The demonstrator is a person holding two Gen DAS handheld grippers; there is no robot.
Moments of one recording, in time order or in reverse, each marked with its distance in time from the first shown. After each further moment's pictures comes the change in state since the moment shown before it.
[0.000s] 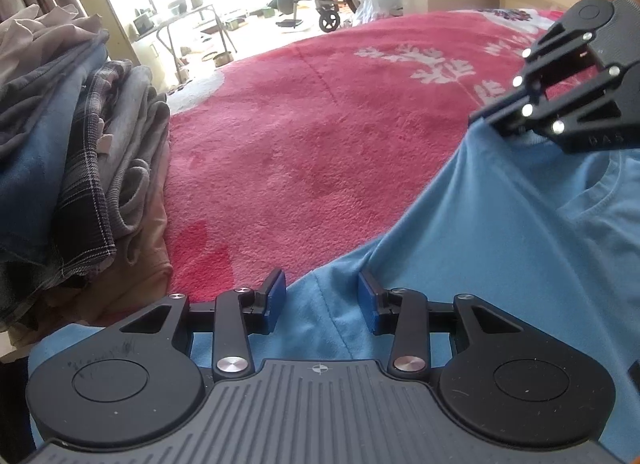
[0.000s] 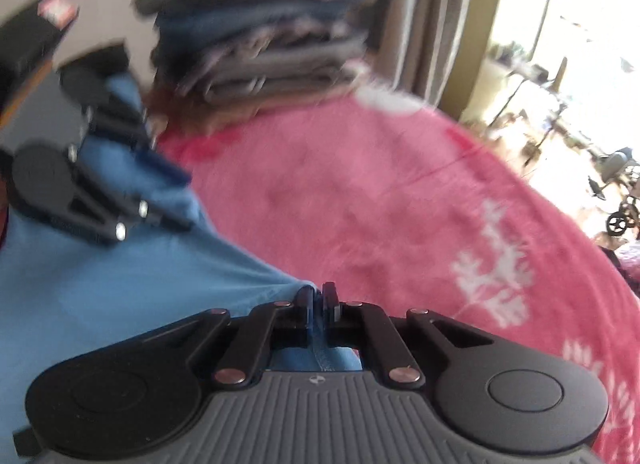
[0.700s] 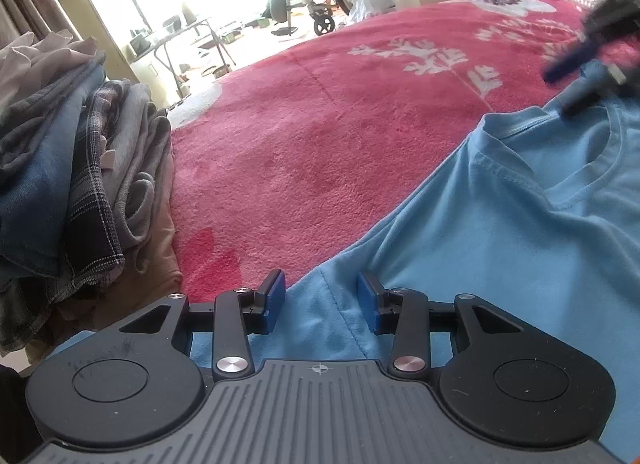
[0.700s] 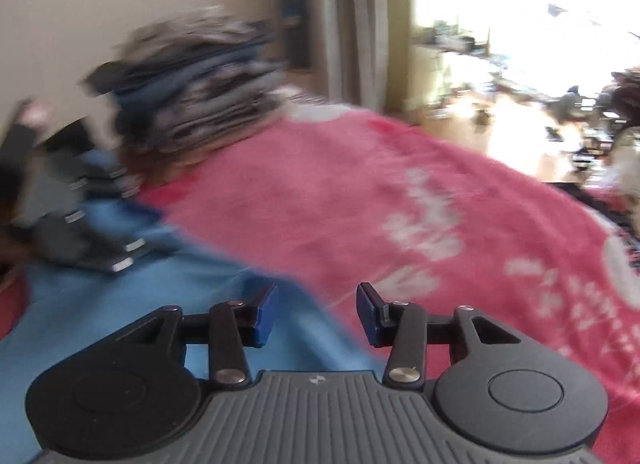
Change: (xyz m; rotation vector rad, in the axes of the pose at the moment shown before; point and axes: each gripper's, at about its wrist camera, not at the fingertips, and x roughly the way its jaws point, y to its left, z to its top) left arm -0.001 -0.005 -0.006 0.080 -0.020 0.038; right arm -0.057 -0.016 -0.030 0.202 -0.002 0.036
